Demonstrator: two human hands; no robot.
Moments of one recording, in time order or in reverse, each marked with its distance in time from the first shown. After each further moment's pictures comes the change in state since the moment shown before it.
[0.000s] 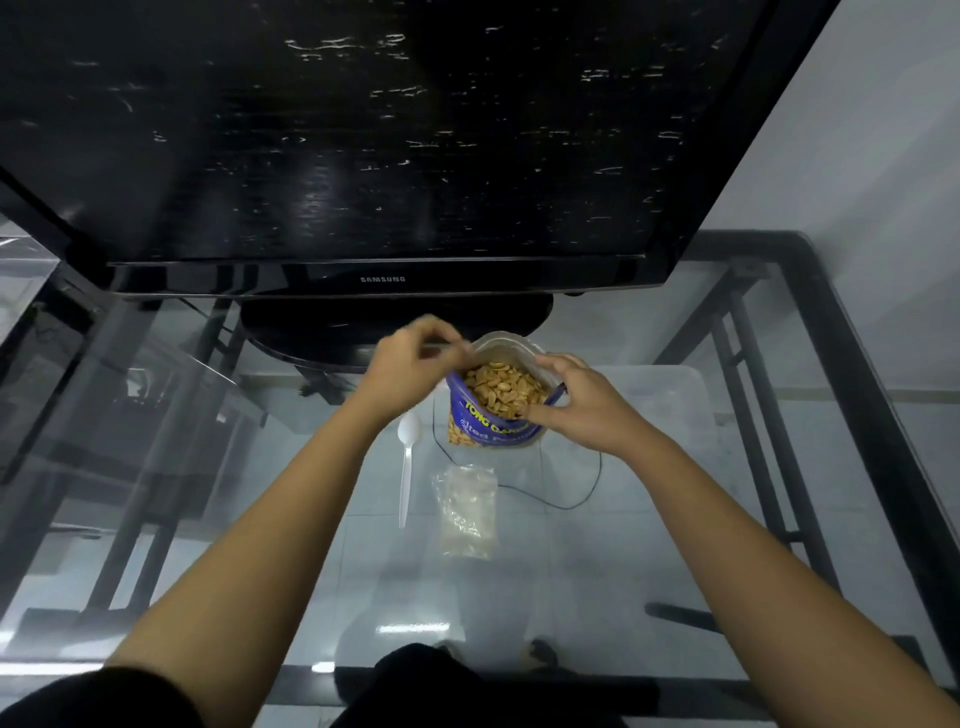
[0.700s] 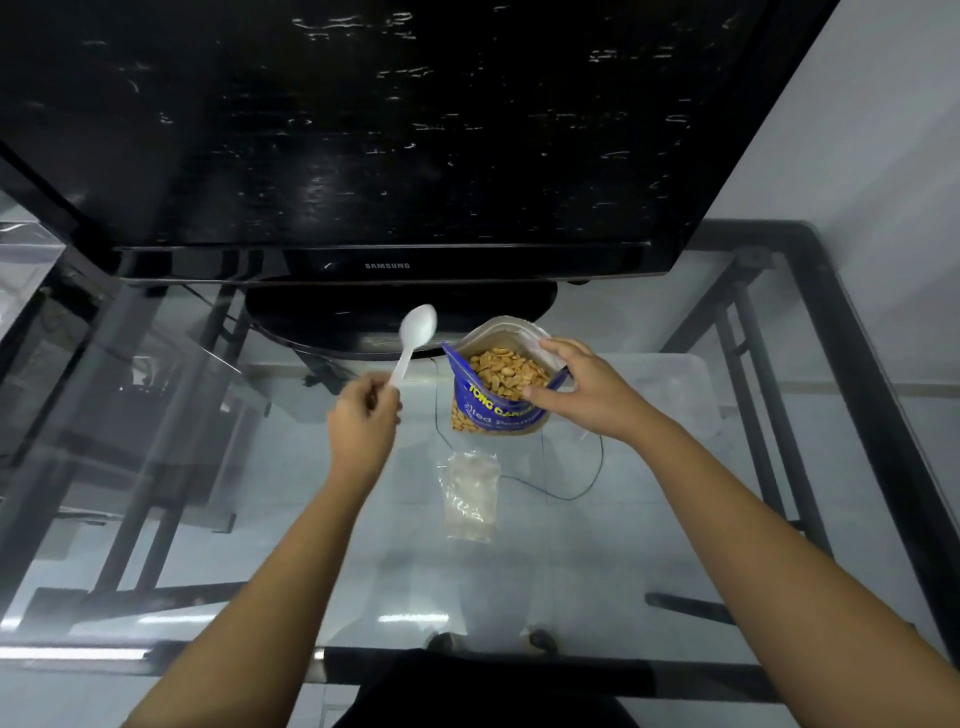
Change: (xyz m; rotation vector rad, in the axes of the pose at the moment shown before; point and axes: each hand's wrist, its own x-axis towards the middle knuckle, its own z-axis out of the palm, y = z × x) left_hand -0.051 -0.070 0.018 -0.227 0.390 -0.238; right_hand -0.001 0.005 -0.001 0.017 -0.003 -0.027
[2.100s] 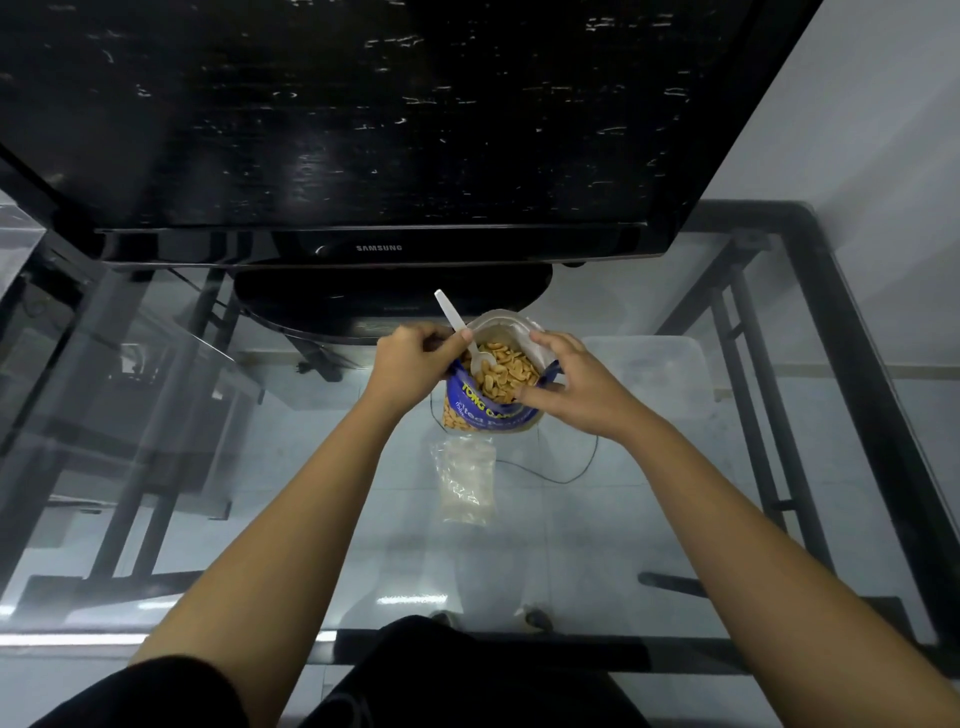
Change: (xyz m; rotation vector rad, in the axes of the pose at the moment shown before) left_hand 0.020 0.049 0.029 0.204 -0.365 0.147; right_hand -0.010 0.002 0.015 0.101 -0.029 -0.004
